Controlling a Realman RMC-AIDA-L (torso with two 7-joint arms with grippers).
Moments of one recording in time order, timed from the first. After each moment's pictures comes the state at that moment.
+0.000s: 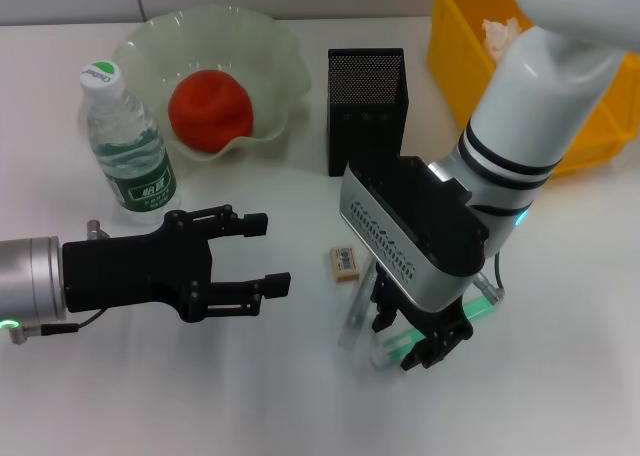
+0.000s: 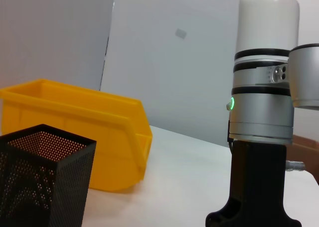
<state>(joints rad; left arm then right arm) -0.46 -2.05 0.85 0.51 1.87 1.64 -1.15 0.96 2.09 -1.78 -0.86 -2.30 -1.51 1.60</state>
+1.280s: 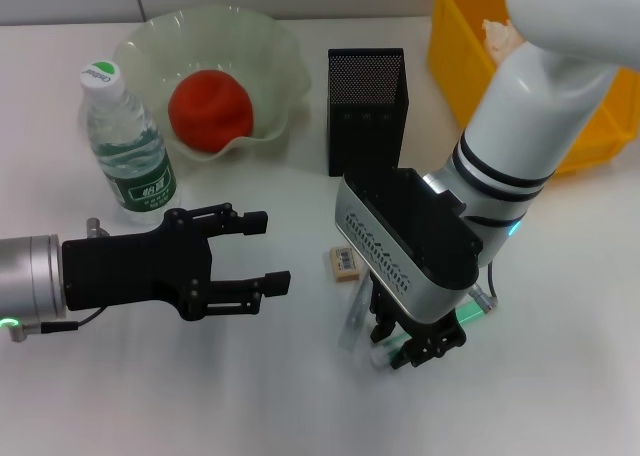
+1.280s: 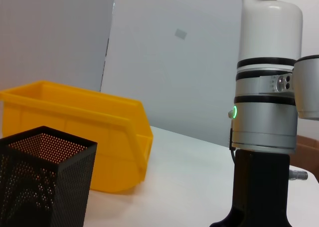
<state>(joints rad) -0.45 -2.05 0.85 0.51 1.87 1.64 -1.15 0.95 2.09 -1.82 -0.86 -2.27 -1.47 1.60</state>
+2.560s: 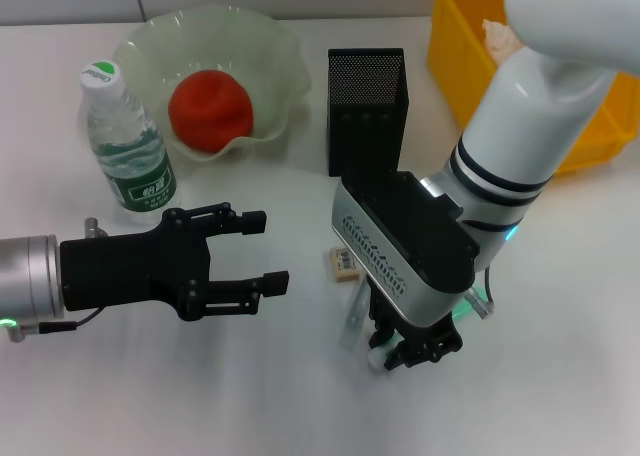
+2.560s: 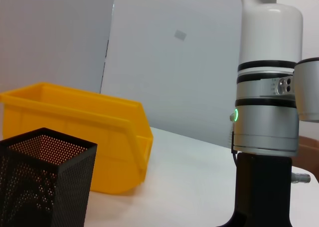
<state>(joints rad) -0.45 -2.05 0.85 0.51 1.86 1.64 -1.14 0.94 2.09 -1.83 -0.87 -2.26 -1.46 1.61</state>
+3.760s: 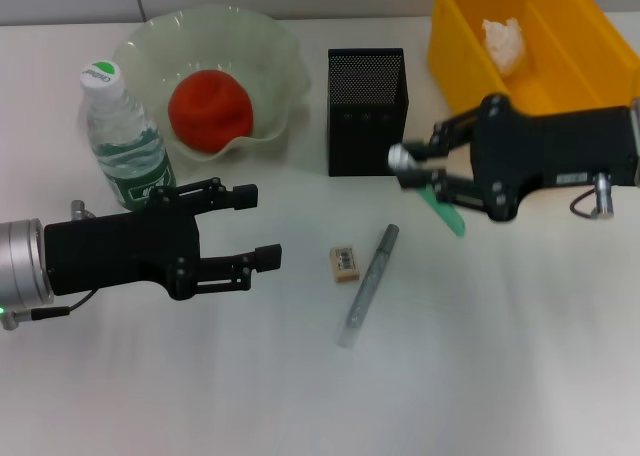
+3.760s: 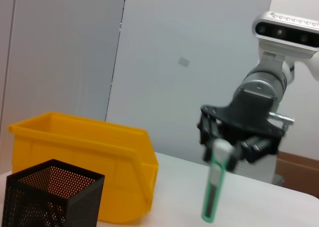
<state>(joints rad) -0.46 -2.05 0.77 0.52 1.86 1.69 -1.14 0.59 2.08 -0.86 -0.87 -1.95 -1.70 1.24</state>
